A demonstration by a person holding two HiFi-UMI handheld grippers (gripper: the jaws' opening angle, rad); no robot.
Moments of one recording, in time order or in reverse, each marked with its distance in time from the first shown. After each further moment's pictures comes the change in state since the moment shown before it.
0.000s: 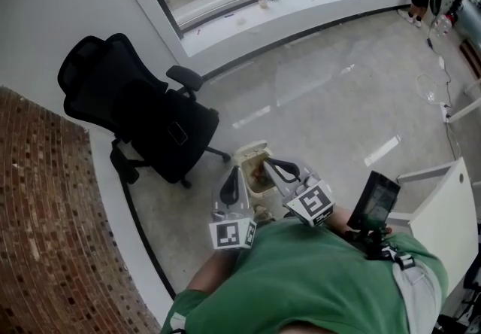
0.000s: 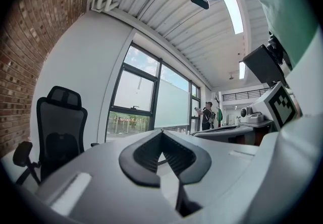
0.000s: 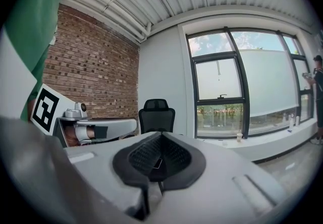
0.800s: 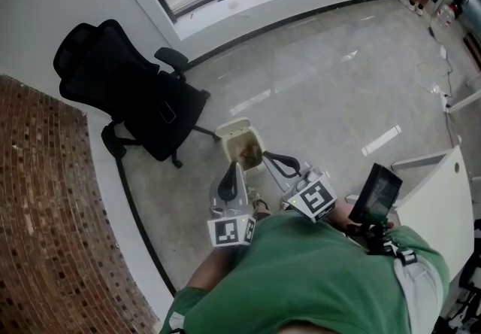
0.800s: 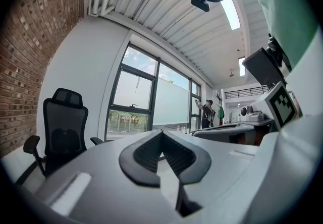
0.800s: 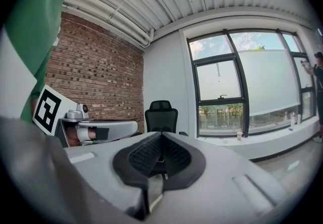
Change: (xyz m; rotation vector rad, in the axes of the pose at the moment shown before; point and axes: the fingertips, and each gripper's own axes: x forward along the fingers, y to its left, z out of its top) left arm -0.046 -0.103 -0.009 0.009 0.018 0.042; right arm -0.111 0.001 -0.012 0.002 -0.014 0.060
